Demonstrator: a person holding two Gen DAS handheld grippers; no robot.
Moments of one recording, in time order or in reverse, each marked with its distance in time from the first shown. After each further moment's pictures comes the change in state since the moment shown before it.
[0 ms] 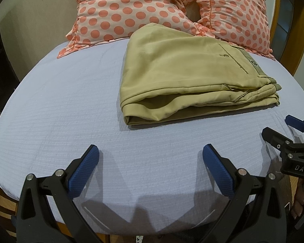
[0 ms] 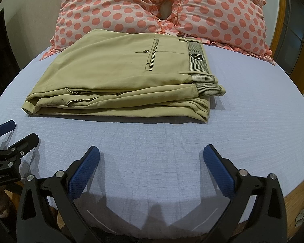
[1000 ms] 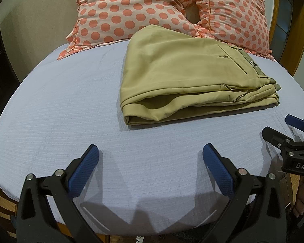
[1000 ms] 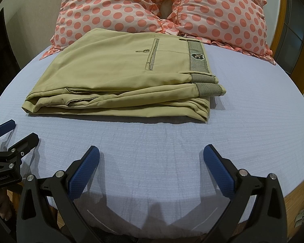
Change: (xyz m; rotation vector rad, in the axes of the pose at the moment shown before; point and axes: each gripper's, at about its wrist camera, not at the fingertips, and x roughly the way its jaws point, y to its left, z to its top) left arm -0.001 -0.001 -0.004 -0.001 -0.015 0.003; right arm 0.000 0.001 0.000 0.001 0.000 -0.001
